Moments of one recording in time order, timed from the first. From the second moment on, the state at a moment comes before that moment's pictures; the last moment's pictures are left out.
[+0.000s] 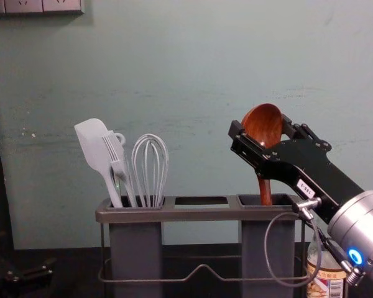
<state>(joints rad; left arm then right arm) -0.20 0.60 0.45 -1.41 -0.25 -0.12 0.03 0.33 0.02 -0.20 -1.15 0.17 -0.63 0.36</state>
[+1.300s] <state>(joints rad) -0.20 0.60 0.45 -1.41 -0.25 -0.12 0.03 0.28 0.05 -0.17 -1.32 0.13 -0.60 0.31</state>
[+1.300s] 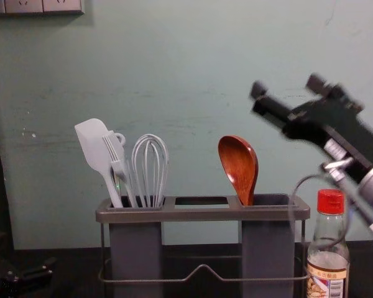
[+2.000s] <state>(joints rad) -0.20 0.60 0.45 -1.41 -0.25 -0.12 0.03 0.19 0.20 0.00 -1.43 0.14 -0.48 0.28</state>
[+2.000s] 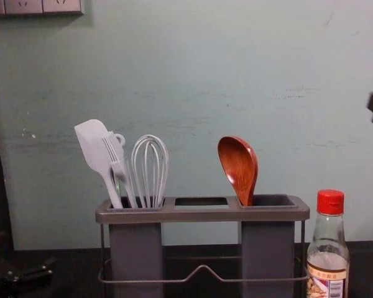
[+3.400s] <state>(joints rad) -0.20 0.60 0.45 -1.41 -0.25 -0.12 0.03 0.19 0.26 -0.07 -1.36 -0.02 -0.05 0.21</state>
